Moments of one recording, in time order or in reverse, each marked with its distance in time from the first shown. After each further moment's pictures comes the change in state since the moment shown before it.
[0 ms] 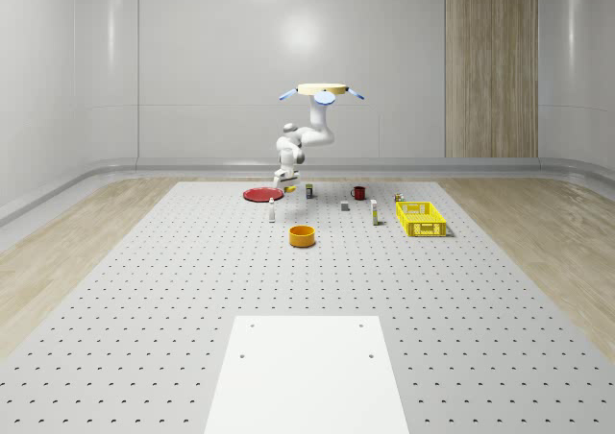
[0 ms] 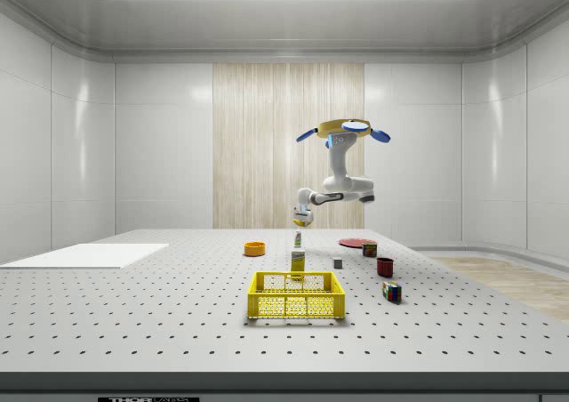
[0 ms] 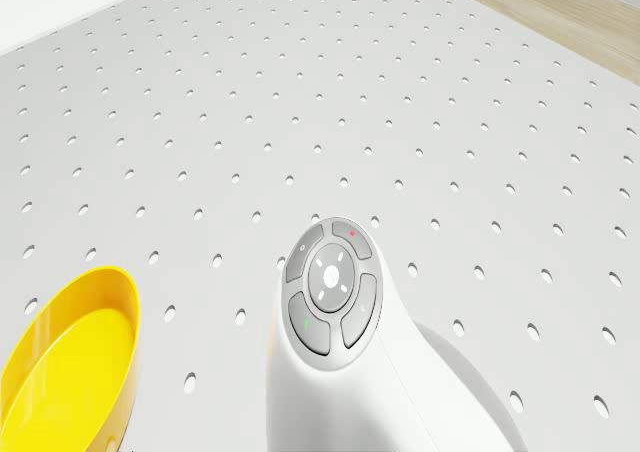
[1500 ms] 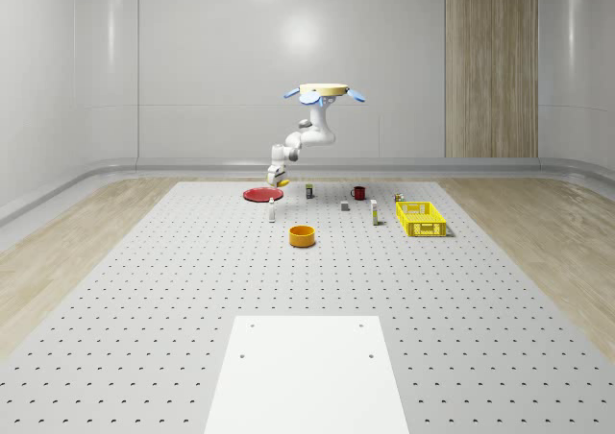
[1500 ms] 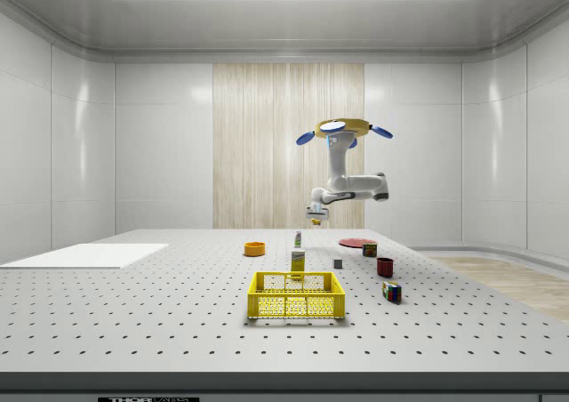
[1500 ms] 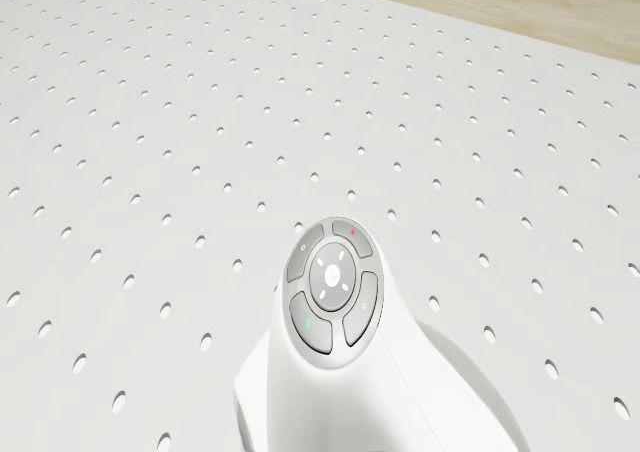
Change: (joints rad) arm -0.026 -0.064 0.007 0.005 0.032 0.063 -0.884
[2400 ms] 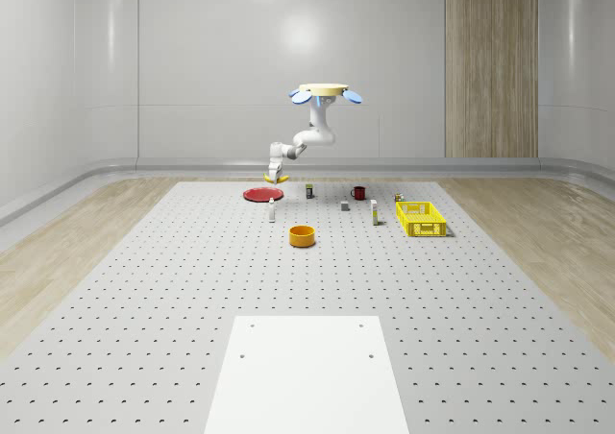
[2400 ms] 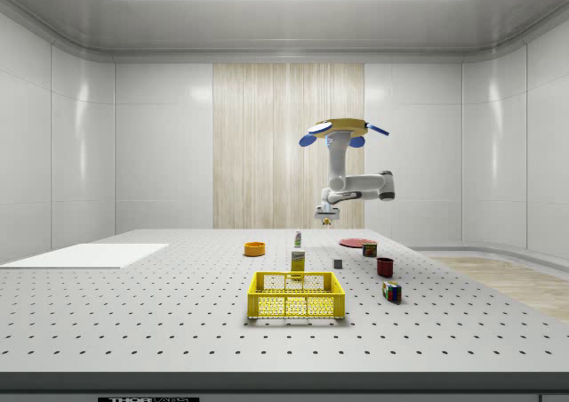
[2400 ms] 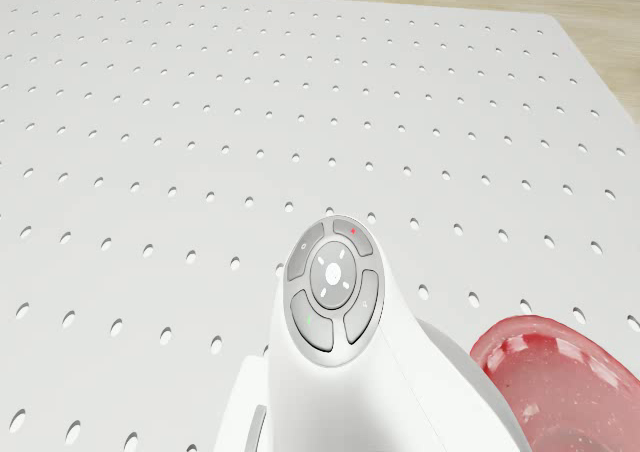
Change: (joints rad) arm -0.008 -0.018 0.002 0.002 0.014 0.017 -0.536
